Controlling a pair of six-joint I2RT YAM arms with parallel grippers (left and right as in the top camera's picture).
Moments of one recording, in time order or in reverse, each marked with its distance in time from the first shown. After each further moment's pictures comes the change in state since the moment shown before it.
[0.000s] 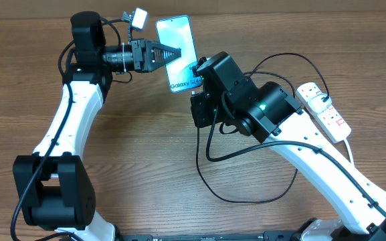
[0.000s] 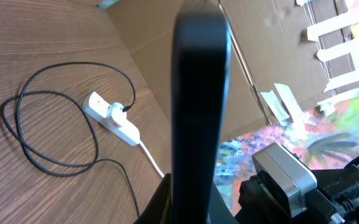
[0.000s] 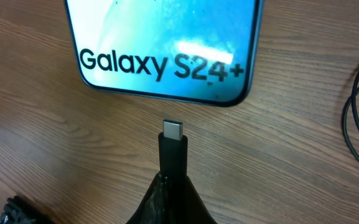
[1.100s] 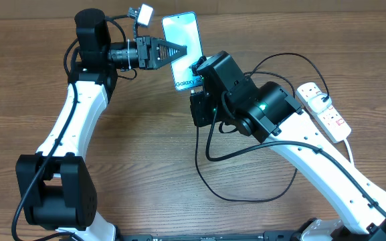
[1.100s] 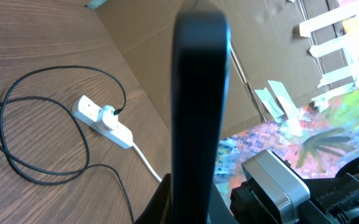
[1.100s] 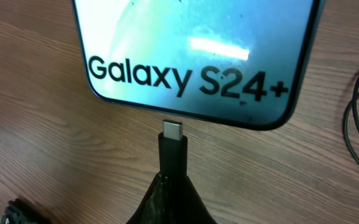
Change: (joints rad) left arm -0.029 0.000 0.000 0.119 0.000 -0.101; right arm 0.000 0.000 0.000 0.015 0.001 0.000
